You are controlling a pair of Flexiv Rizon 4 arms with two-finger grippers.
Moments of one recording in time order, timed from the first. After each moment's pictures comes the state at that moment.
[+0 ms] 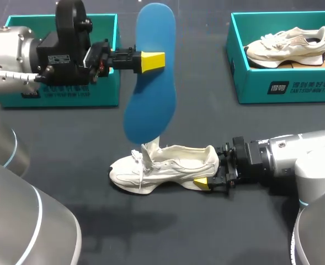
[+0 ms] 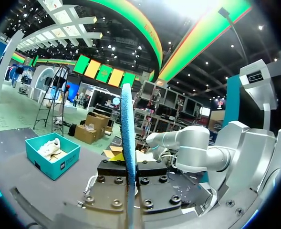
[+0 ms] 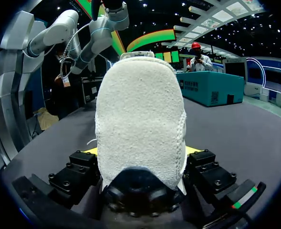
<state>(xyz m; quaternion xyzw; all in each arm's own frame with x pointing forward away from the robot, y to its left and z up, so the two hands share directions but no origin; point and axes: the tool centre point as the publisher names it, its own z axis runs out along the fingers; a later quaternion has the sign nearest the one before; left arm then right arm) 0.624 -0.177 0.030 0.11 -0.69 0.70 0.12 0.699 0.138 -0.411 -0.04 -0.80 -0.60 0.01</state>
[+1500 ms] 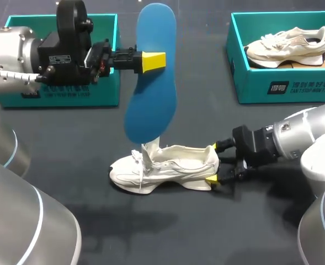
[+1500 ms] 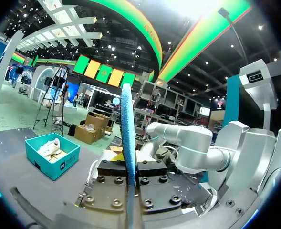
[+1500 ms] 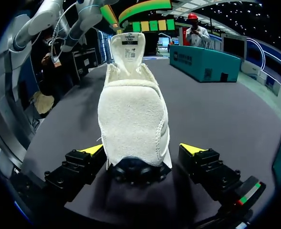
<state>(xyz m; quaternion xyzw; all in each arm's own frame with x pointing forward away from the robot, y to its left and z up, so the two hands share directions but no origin) 0.625 -0.178 0.030 0.11 -0.69 0.70 0.12 0.704 0.098 -0.403 -0.07 -0.89 -0.45 0.01</state>
